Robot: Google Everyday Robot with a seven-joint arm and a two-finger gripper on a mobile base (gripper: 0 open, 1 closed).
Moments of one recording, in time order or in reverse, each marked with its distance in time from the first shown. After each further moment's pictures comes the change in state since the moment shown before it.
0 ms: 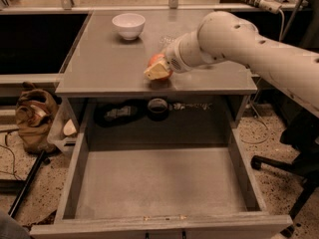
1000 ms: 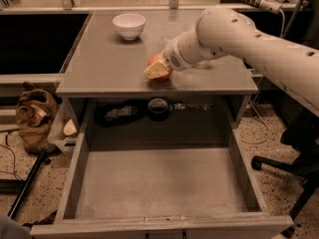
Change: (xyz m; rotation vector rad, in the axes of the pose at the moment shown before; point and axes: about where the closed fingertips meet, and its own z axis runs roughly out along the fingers) arm 0.000 0.001 0.010 -0.056 0.036 0.026
